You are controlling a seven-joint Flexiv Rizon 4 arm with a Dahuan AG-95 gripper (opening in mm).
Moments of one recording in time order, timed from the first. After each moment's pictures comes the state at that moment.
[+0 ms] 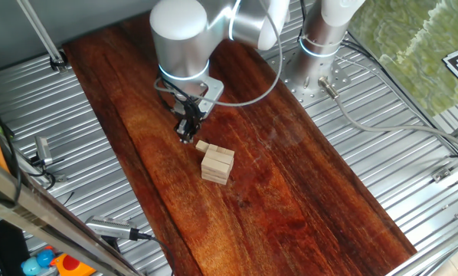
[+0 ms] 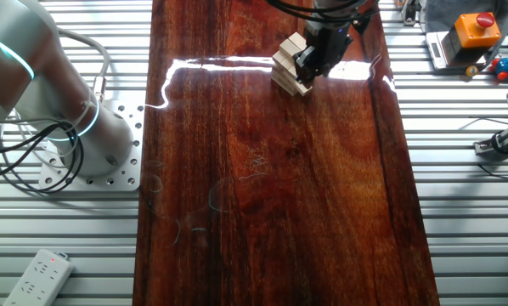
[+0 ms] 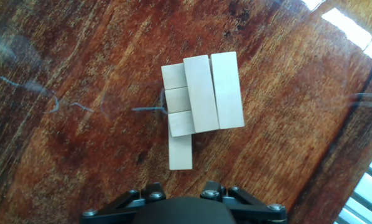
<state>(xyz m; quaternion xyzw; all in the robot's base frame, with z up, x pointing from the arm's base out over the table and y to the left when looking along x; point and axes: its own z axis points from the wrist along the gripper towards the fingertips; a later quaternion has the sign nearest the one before) 0.488 0.097 0.126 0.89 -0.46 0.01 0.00</state>
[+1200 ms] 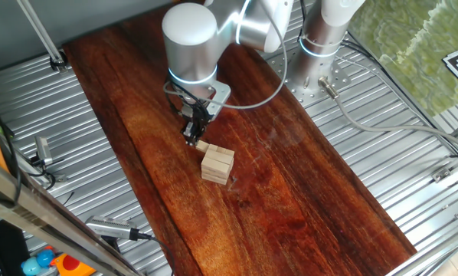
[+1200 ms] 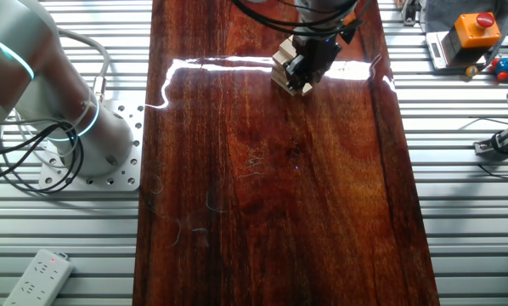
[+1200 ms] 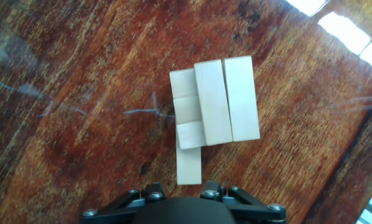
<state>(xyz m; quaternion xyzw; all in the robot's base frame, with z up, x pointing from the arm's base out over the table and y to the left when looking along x) 0.473 0.100 0.100 0.89 -0.46 0.01 -0.01</state>
